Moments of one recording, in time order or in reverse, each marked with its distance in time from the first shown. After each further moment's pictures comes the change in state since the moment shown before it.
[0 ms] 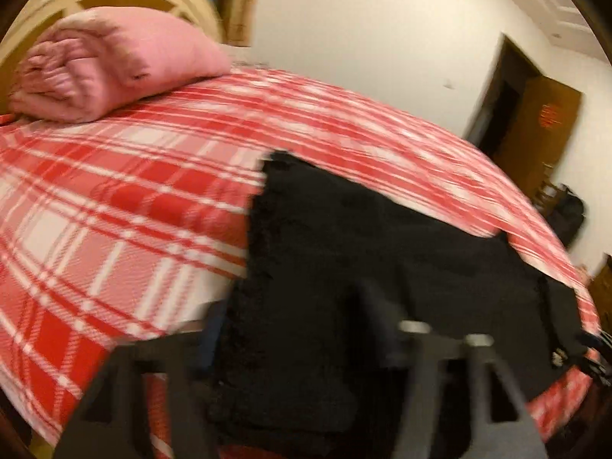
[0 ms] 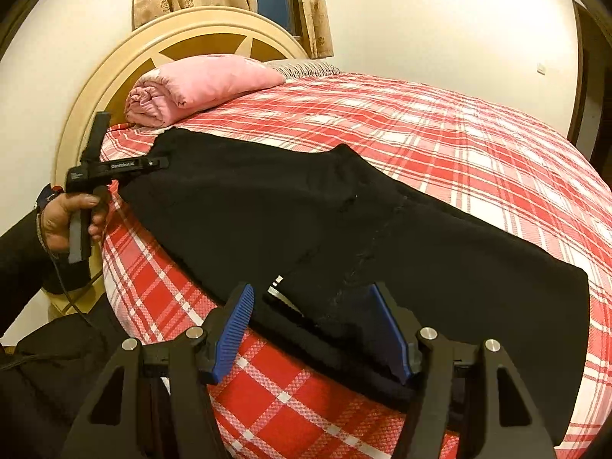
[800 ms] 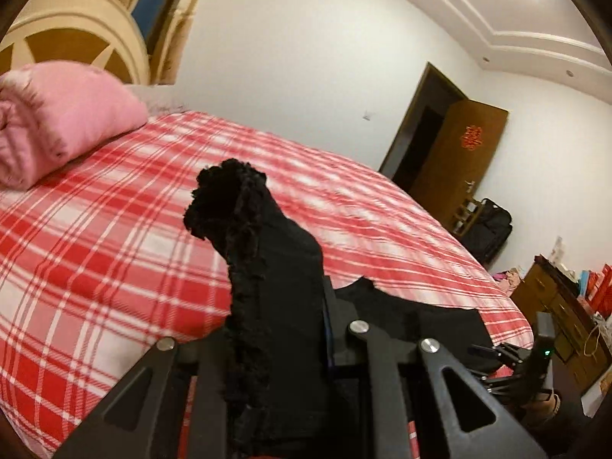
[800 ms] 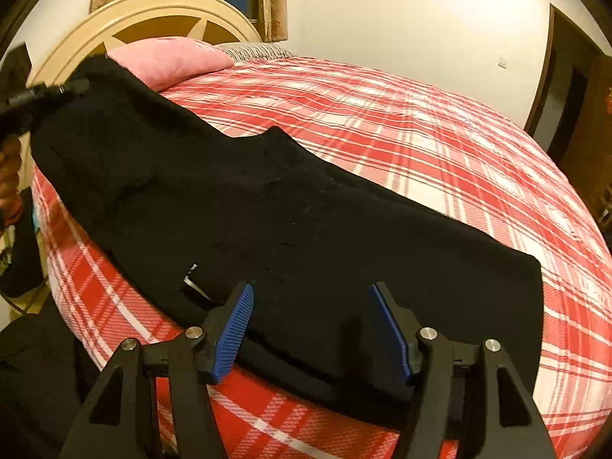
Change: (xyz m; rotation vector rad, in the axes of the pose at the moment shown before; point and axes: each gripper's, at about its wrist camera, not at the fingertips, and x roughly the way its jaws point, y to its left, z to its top) left arm -0.085 -0.074 0.042 0.070 -0.116 -0.353; right arm 0.006 -0.024 -0.001 0.024 0.074 -0.220
